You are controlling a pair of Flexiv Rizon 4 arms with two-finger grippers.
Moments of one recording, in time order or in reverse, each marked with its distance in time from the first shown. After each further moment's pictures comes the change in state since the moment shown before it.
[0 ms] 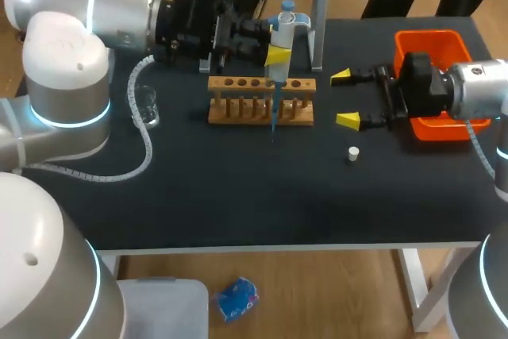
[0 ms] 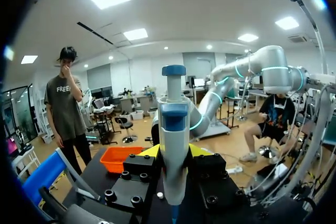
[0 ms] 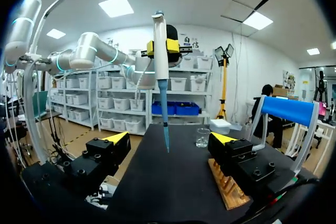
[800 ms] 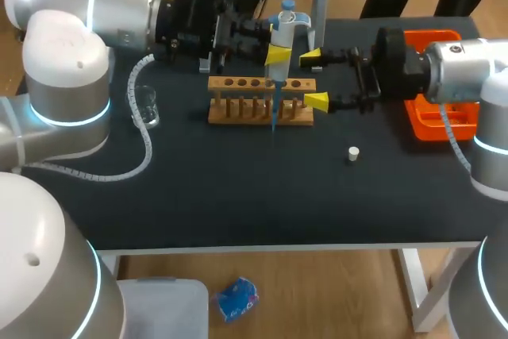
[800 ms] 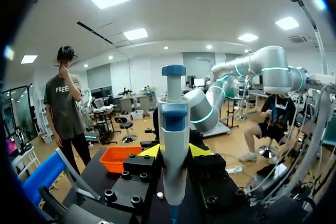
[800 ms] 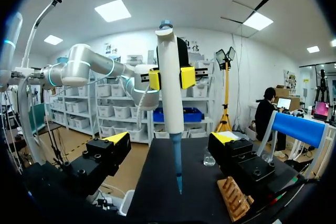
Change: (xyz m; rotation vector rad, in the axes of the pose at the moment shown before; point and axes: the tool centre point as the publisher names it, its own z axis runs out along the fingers) left arm 0.000 0.000 0.000 -0.001 0.001 -0.001; right arm 0.021 0.073 0.059 -0.036 0.018 0.018
